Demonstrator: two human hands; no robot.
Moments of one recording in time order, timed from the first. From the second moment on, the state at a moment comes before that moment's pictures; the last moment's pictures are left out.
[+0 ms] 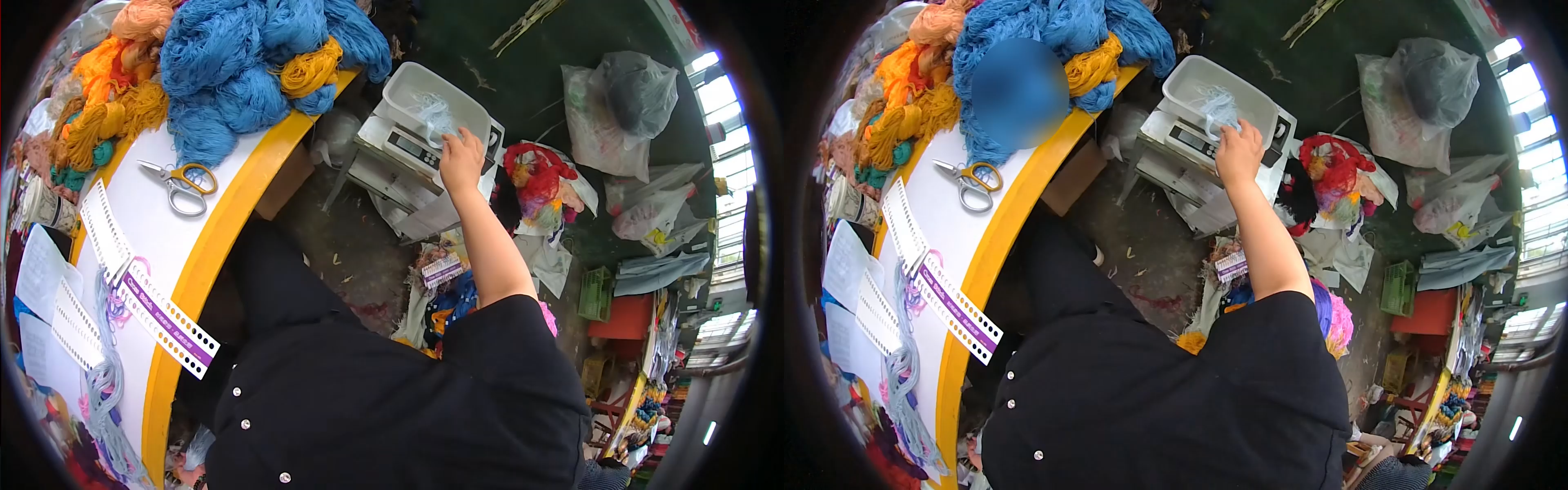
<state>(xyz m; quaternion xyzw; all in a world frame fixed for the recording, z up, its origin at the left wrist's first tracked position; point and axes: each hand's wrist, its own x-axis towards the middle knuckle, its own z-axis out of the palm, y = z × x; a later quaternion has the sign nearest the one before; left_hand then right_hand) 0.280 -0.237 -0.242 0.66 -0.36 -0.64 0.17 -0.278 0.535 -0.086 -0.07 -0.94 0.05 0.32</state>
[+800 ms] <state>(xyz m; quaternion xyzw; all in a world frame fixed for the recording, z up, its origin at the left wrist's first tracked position) 0.204 -0.098 -0.095 0.06 -0.18 -0.98 0.05 -0.271 0.386 -0.020 0.10 -0.90 0.40 0.14</state>
